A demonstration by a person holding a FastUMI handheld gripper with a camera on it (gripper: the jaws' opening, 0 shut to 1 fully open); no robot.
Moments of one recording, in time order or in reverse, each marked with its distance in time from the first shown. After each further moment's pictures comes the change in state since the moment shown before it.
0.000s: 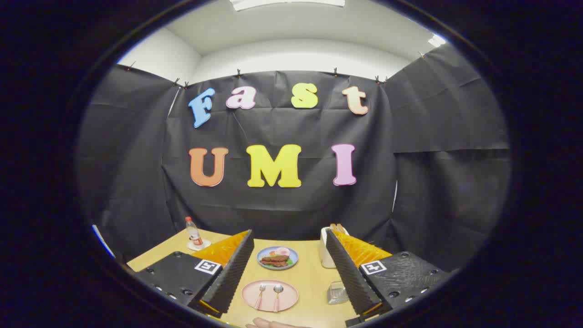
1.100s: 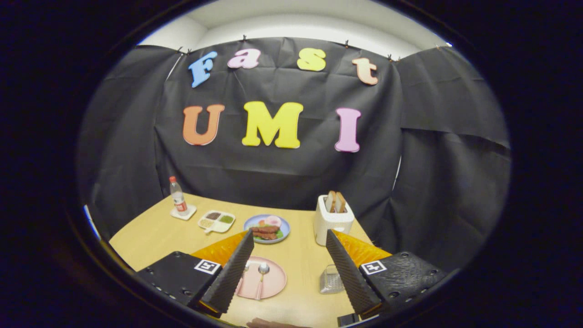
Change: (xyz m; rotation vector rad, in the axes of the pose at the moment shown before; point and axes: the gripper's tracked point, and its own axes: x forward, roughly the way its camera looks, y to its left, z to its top) arm 0.067 -0.008 -0.127 -0.090 0.255 -0.022
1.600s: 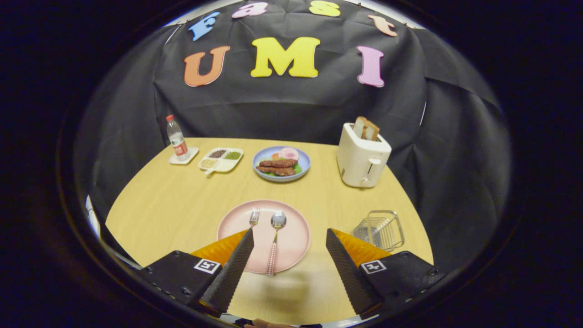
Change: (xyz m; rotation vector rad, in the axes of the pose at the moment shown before) arm 0.084 0.048 -0.147 -0.012 0.377 0.061
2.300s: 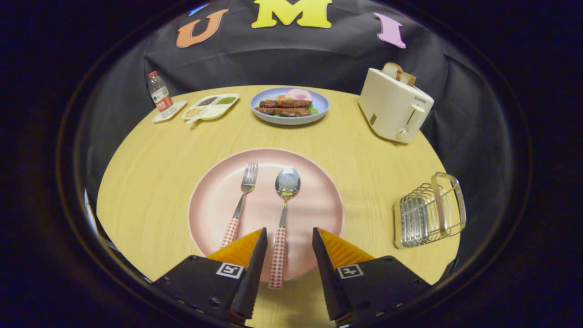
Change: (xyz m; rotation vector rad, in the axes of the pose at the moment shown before) arm 0.101 0.017 -0.073 -0.008 0.270 0.009
